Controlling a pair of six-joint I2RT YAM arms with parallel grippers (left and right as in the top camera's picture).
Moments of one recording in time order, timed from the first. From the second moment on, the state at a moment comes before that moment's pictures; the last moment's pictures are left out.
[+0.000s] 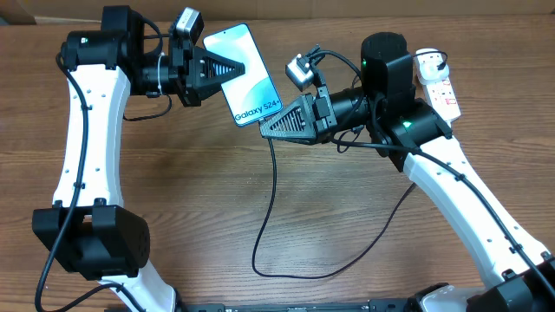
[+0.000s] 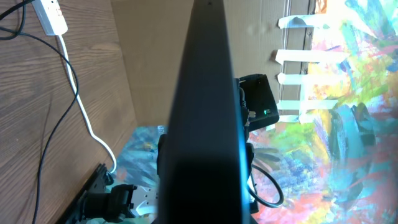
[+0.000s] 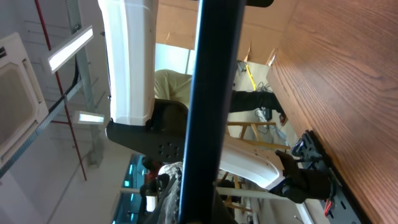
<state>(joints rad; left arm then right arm) 0.02 1.89 1.94 -1.47 1.56 -0.07 0.41 1.53 1.34 -0.13 -1.39 1.03</state>
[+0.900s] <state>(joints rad) 0.02 1.89 1.94 -1.48 1.55 -0.05 0.41 1.55 1.33 -0.06 -1.41 1.14</state>
